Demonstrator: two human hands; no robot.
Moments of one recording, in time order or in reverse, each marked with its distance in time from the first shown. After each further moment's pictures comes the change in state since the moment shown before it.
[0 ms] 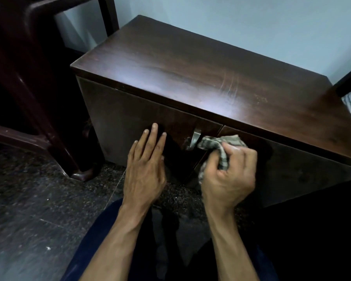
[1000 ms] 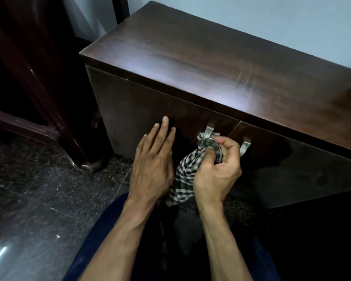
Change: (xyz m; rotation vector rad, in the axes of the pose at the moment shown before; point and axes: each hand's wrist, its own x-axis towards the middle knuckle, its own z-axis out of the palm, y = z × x) left_hand 0.002 -0.005 -0.001 -0.026 -0.002 0.028; right_hand -0.014 -0.035 0.020 0.426 -0.229 0.591
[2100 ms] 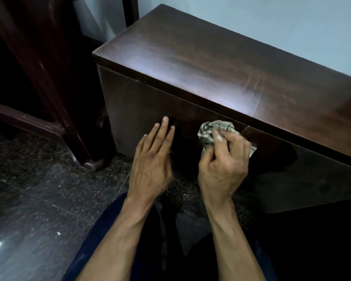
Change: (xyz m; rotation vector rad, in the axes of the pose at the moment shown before) left_hand 0.000 -0.014 -0.004 0.026 0.004 -0.021; right_hand 0.016 0.015 0.001 -0.532 0.037 -0.759
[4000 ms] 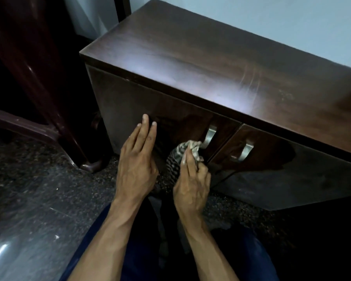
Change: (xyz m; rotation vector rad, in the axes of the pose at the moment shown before) left_hand 0.001 -0.019 -0.005 -0.005 0.069 -0.048; right_hand -0.093 0.013 0.043 -0.062 -0.545 0.017
